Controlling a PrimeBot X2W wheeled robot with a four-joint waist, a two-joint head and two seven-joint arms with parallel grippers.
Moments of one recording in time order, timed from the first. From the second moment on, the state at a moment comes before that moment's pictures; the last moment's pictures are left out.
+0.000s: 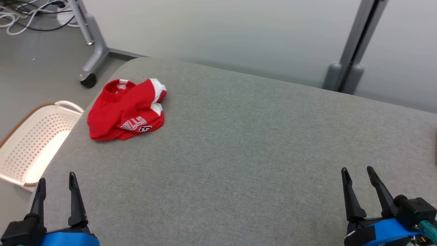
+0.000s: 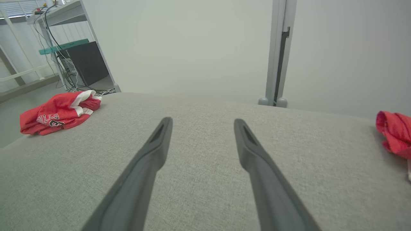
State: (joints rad) left arm 0.08 0.21 0.05 0.09 -0.28 0.04 -0.22; right arm 0.02 -0.07 -0.04 0.12 0.18 0.13 -0.18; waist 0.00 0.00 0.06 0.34
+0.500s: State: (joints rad) left arm 0.08 0.21 0.05 0.10 -0.29 0.05 -0.23; right arm 0.02 -0.07 -0.03 0.11 0.18 0.13 -0.17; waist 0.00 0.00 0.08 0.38
